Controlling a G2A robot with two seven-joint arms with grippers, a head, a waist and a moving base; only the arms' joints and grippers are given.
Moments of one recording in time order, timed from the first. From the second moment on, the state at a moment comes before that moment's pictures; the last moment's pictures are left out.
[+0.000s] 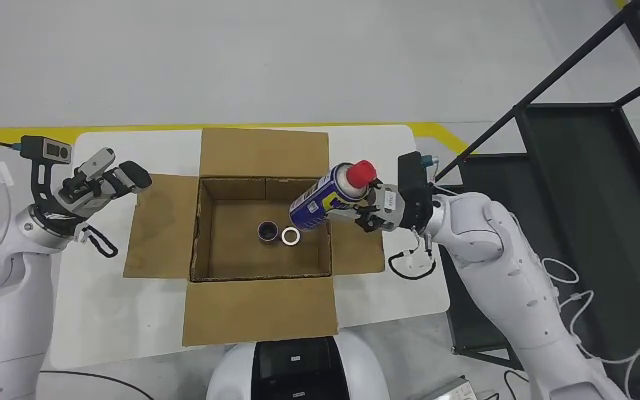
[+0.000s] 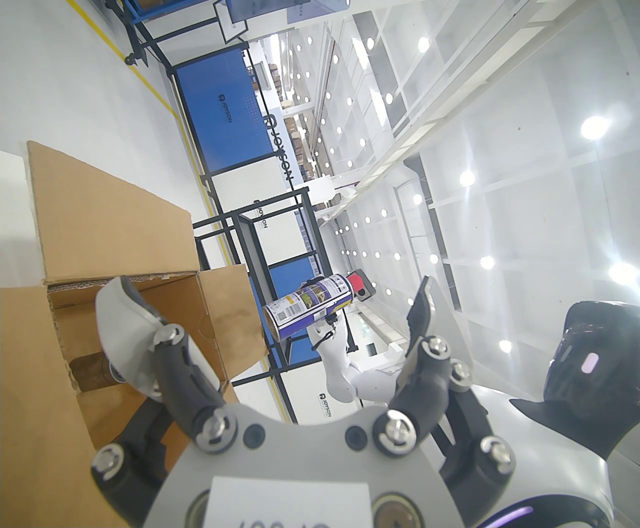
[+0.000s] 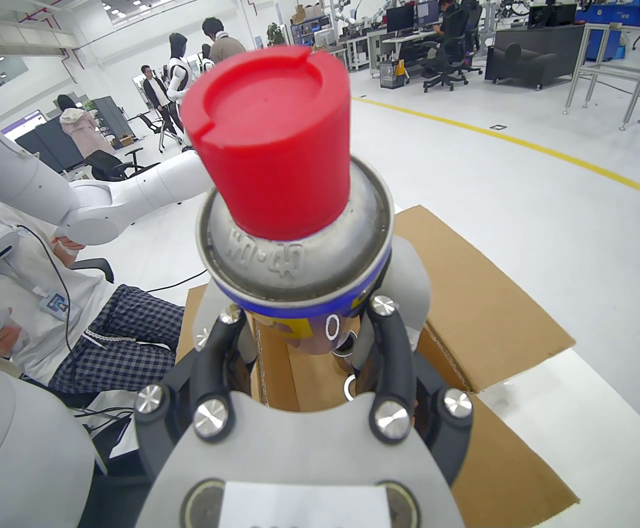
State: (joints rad) left arm 1.25 -1.00 -1.69 -1.51 -0.57 -0.29 -1.07; right arm -1.27 -1.03 1.32 -1.81 -0.53 -0.88 0.38
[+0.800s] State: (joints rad) left arm 1.25 -1.00 -1.69 -1.51 -0.57 -0.29 -1.07; right arm -0.76 -1.18 0.72 -1.47 -0.24 -0.48 0.69
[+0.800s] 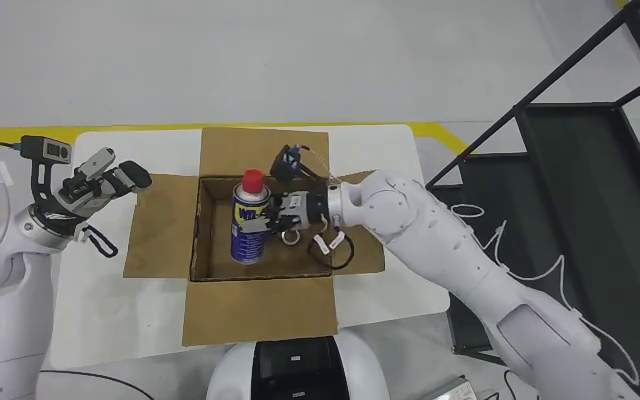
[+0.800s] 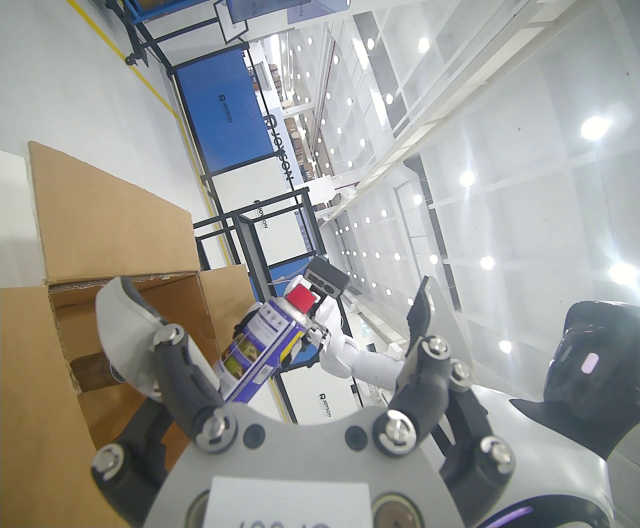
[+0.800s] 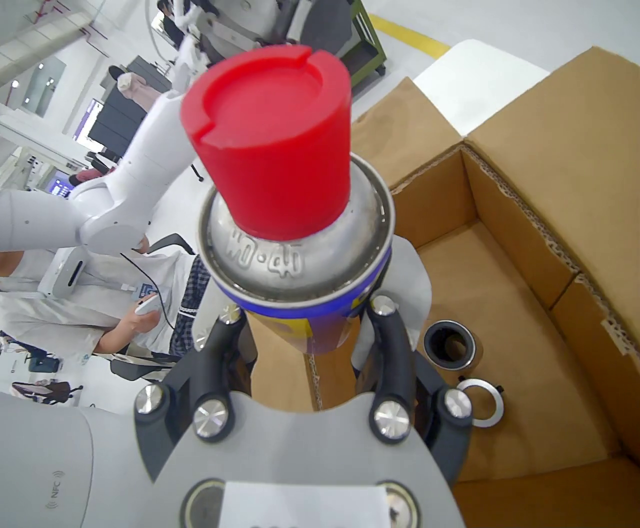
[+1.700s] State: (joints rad) left arm 1.25 -1.00 -1.69 -1.51 -0.57 -0.29 -1.07; right arm -0.68 -1.25 0.62 -1.37 -0.08 -0.36 0.77
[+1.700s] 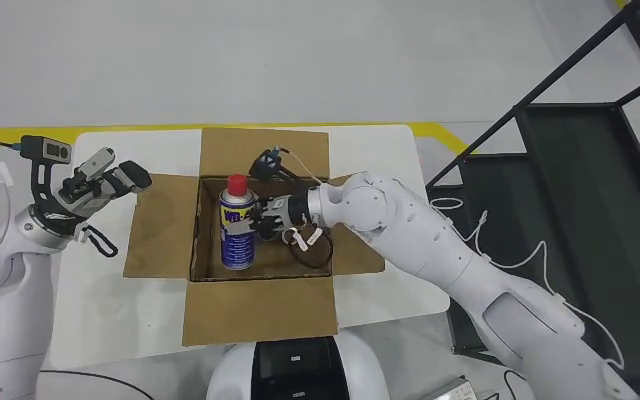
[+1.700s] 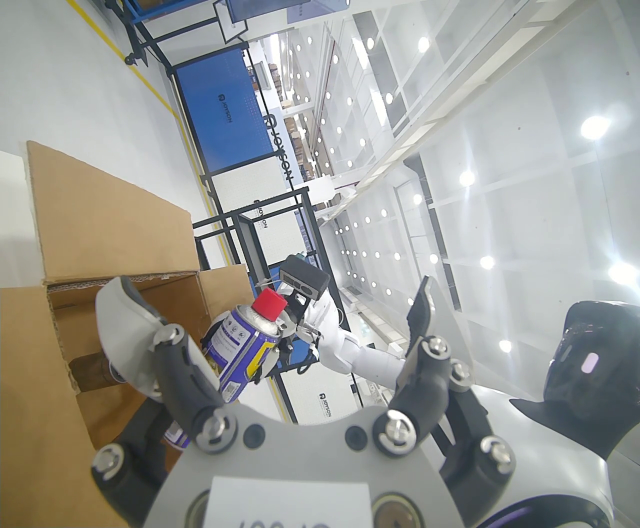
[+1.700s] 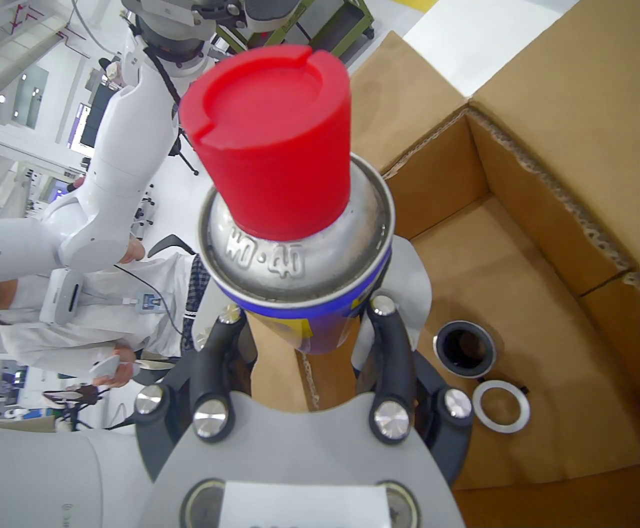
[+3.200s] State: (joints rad) left arm 1.25 -1.00 -1.69 -1.51 -0.57 -0.29 -1.07; right arm -0.37 -1.74 0.37 -0.46 0.22 -0.30 0.97
